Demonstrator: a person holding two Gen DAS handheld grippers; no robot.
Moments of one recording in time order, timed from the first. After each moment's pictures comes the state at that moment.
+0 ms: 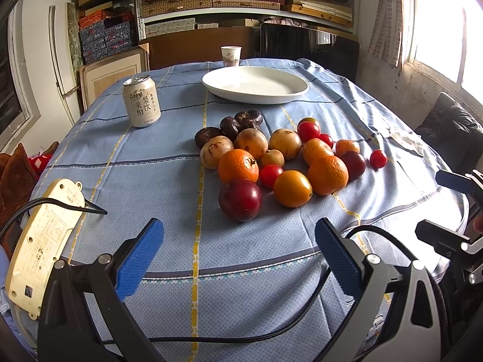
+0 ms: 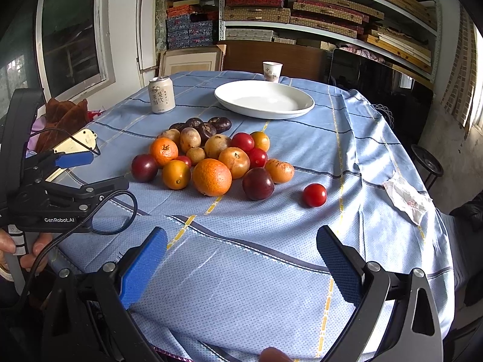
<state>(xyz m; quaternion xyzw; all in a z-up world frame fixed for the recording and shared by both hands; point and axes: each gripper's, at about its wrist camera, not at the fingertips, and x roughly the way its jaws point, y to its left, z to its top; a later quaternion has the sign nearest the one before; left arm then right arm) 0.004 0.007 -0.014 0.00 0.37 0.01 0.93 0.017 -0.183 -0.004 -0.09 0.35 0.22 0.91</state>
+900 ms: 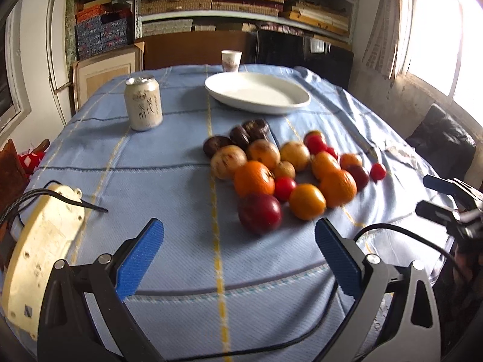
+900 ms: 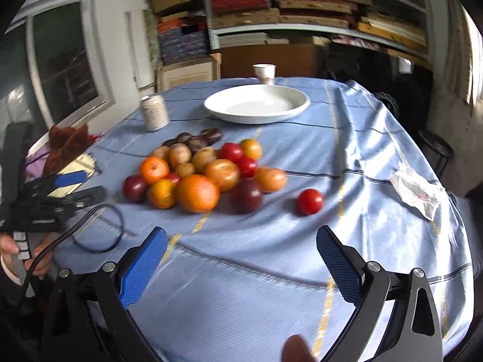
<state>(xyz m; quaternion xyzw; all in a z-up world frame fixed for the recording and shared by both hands) 0.011 0.046 -0.012 -0.03 0.36 -0.02 0.93 0.059 -0.212 -0.007 -0.03 0.34 0.22 0.91</state>
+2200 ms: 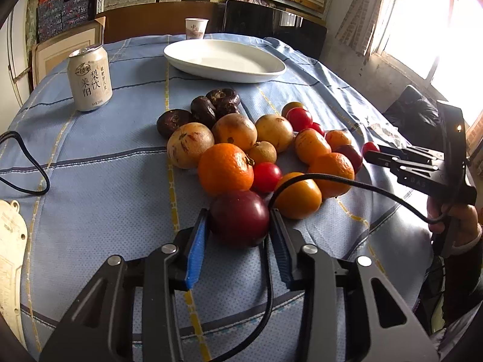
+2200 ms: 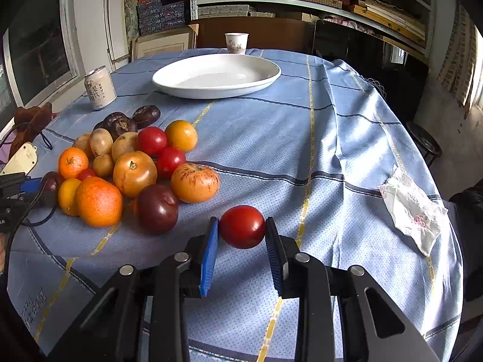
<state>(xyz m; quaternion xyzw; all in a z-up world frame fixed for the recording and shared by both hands) 0.062 0.040 -0.042 -0.05 0.43 -0.12 0.89 0.137 -0.216 -0.045 -0.09 0.40 0.19 0.89</state>
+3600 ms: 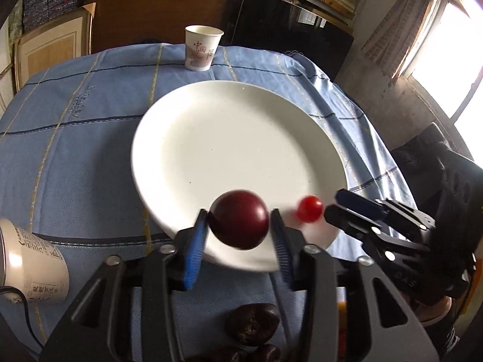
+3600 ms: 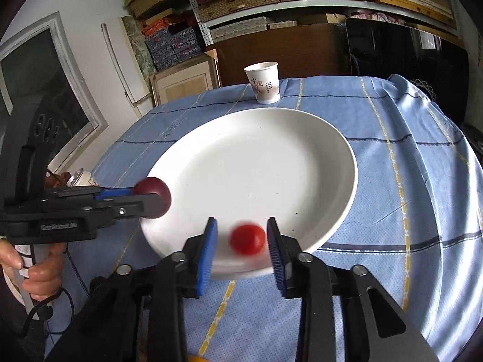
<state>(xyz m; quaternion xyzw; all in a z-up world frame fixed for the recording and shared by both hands) 0.342 0.048 -0.001 -0.09 0.47 -0.10 0.87 0.339 -0.133 -0.016 0.02 0.38 0.28 0.88</state>
